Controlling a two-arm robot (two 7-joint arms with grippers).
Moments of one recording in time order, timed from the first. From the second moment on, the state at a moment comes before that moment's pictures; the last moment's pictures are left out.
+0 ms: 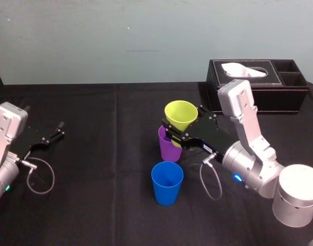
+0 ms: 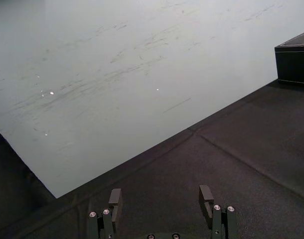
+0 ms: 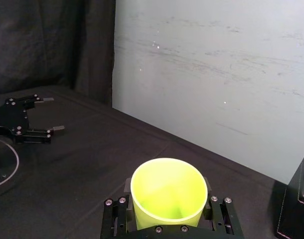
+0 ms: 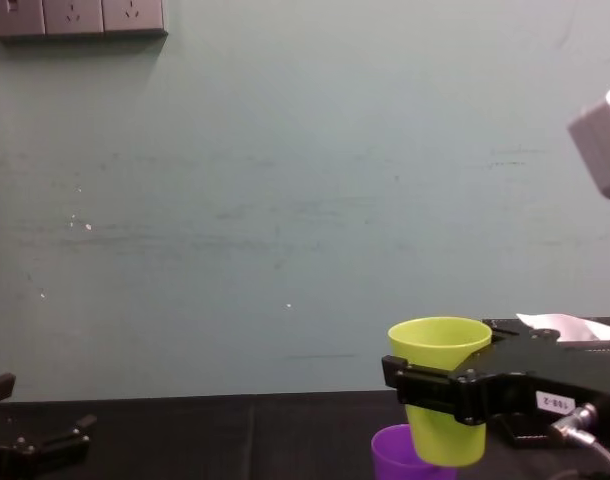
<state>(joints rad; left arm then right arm) -0.20 0.60 0.45 -1.41 -0.25 -0.12 0.03 0.13 0.32 -0.33 -1.68 0.14 0.17 0.28</state>
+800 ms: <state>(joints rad) -0.20 0.60 0.45 -1.41 -0.25 -0.12 0.03 0.18 0.27 -0.35 -1.61 0.11 0.15 0.28</state>
